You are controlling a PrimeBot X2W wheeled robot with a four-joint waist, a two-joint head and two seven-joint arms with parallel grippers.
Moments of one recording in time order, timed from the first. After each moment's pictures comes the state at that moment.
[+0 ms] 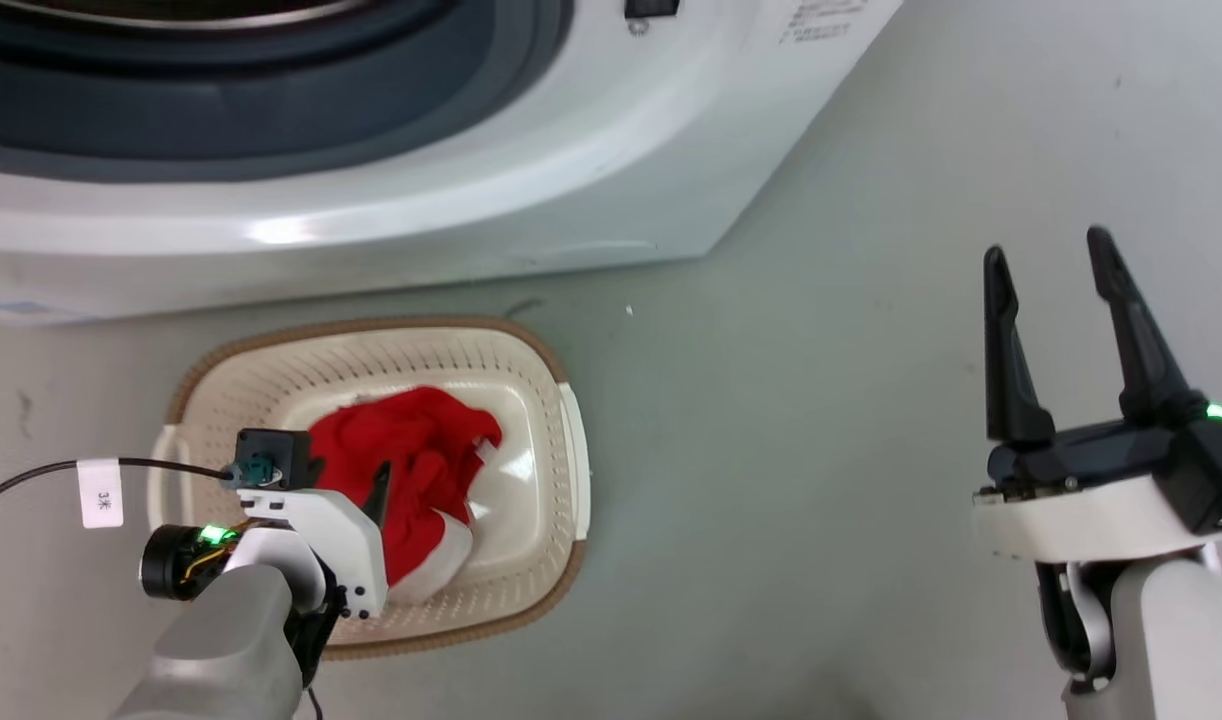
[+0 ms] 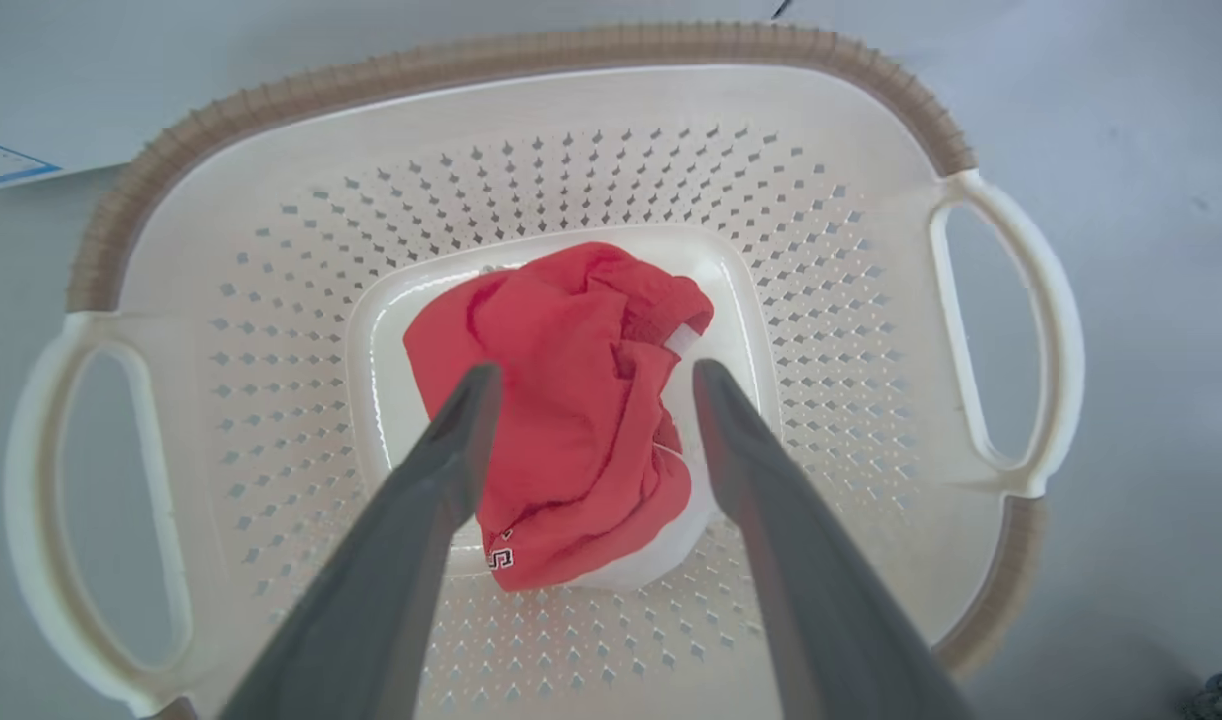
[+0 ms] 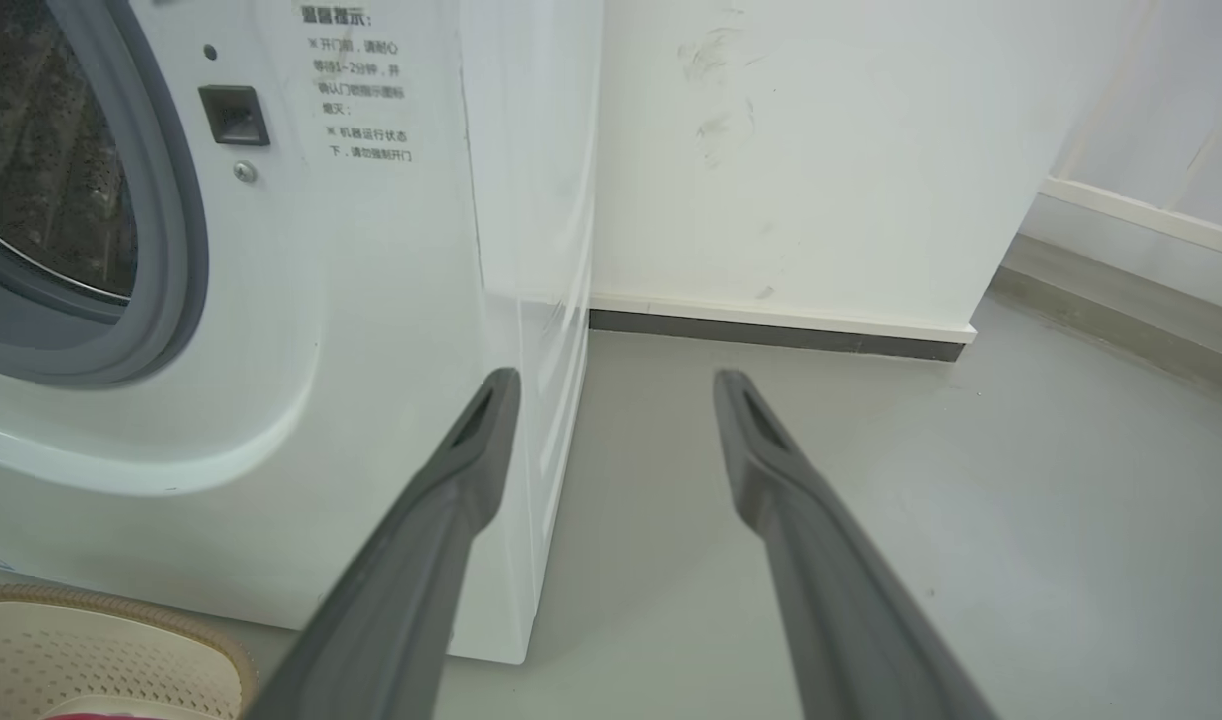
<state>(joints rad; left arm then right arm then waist) -0.70 0.28 -0.74 1.24 -0.76 -0.11 -0.26 -0.23 -0.05 0.01 -0.06 0.01 0.13 -0.26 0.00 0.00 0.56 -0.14</state>
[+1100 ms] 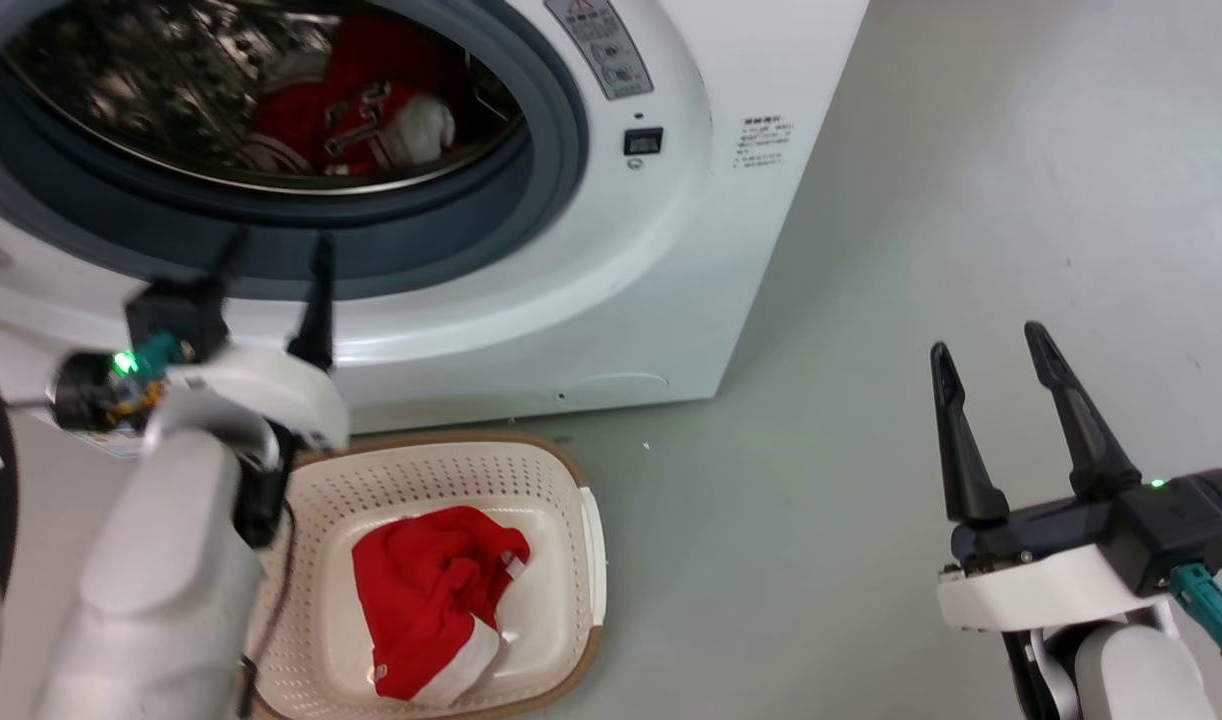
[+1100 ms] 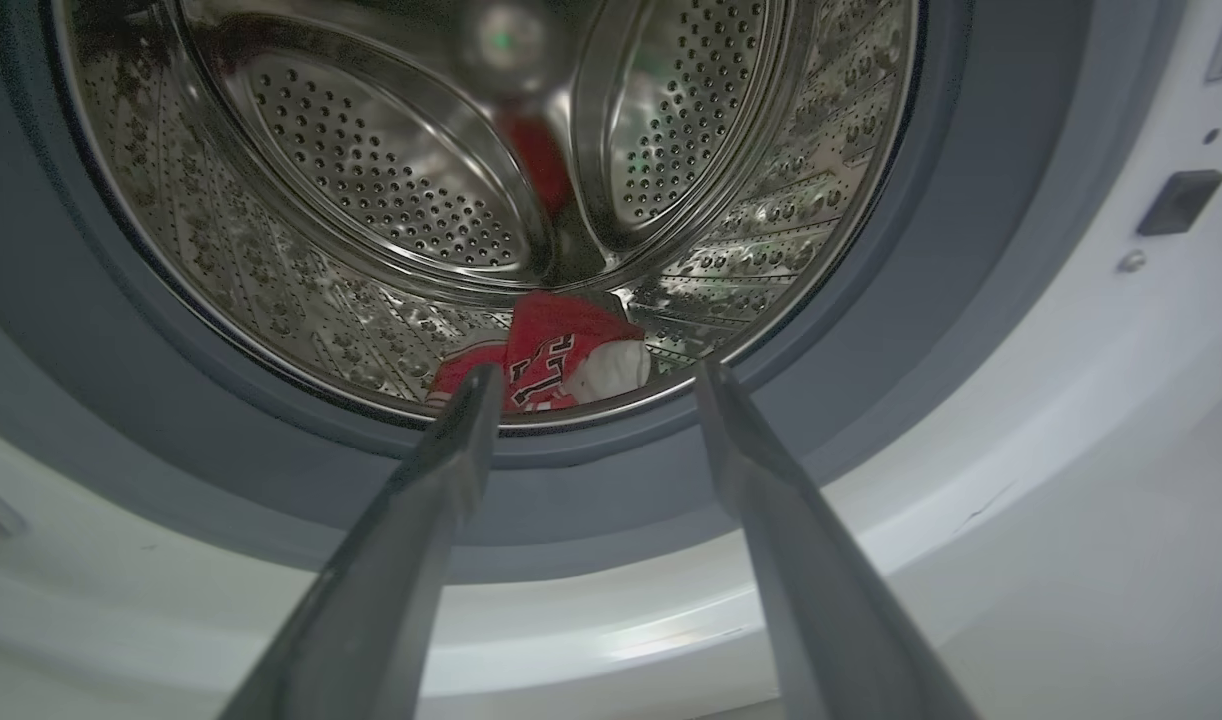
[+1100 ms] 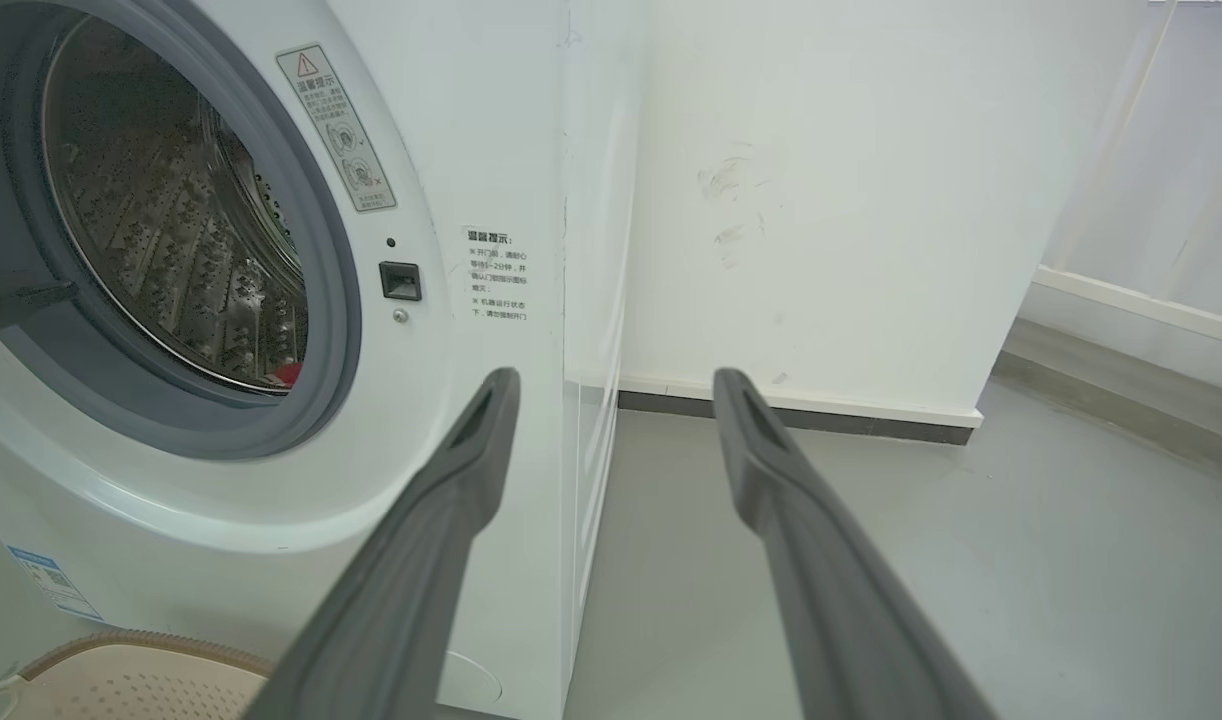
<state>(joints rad) -0.60 0.30 -0.21 0.62 -0.32 -0.05 -0.26 -0.11 -0.05 0.05 -0.04 0.00 0.13 -0.26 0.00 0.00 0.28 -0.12</state>
